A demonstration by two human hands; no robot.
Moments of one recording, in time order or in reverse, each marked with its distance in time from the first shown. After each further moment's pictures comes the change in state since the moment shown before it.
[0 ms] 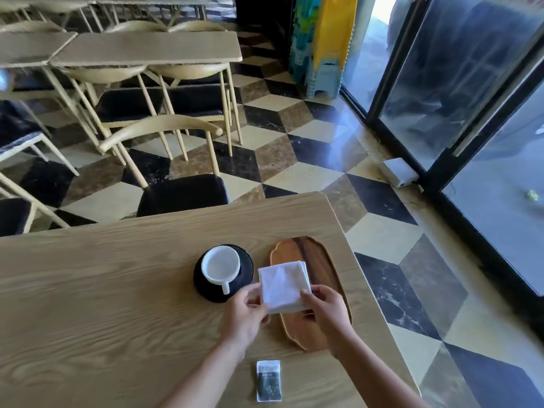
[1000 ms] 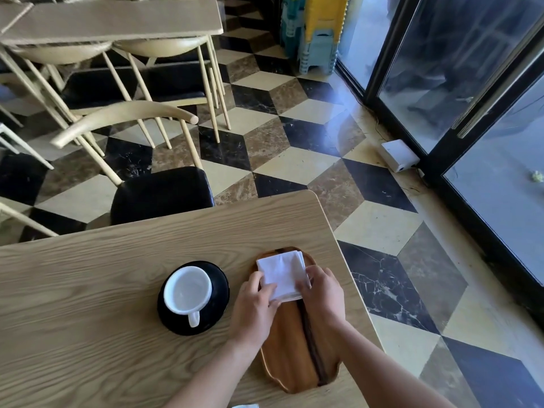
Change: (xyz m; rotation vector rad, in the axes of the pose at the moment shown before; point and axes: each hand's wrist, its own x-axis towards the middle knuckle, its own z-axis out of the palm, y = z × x) left_hand 0.092 -0.014 0.077 0.931 0.003 0.568; right_hand 0.121 0.001 -0.021 -0.684 0.156 -0.188
